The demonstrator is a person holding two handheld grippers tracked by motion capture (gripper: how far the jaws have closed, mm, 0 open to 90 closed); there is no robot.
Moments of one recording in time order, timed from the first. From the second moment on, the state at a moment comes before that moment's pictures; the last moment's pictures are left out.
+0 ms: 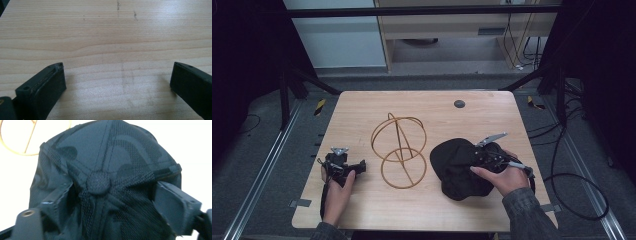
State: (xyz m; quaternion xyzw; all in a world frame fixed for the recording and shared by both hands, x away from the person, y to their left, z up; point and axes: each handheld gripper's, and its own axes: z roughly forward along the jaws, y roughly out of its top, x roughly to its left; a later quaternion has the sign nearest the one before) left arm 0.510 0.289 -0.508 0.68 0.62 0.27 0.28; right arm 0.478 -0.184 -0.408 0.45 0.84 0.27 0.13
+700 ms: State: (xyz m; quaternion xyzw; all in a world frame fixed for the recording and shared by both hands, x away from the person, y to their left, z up) left arm 0.510 0.289 -0.508 0.69 0.62 0.27 0.28; right arm 0.477 -0.193 -0.409 0.44 0.85 0.28 0.09
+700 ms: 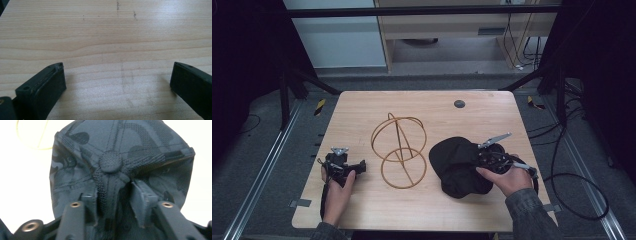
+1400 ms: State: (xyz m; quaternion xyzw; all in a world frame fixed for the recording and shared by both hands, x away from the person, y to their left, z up) left arm 0.510 0.289 -0.508 0.68 0.62 0.27 0.28; right arm 0.491 -0.193 -0.394 0.42 0.86 0.29 0.07
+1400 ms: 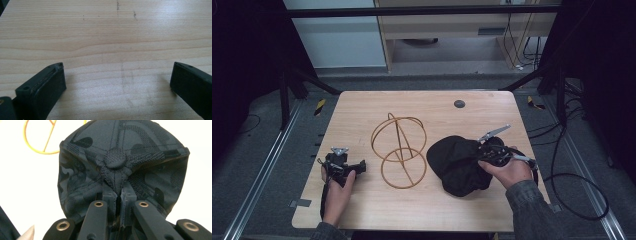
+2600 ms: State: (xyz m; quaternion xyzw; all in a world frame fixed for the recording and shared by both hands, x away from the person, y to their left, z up) left arm 0.510 0.289 -0.508 0.68 0.62 0.27 0.28; right arm 0.498 -0.233 -0.267 0.45 0.79 0.40 0.11
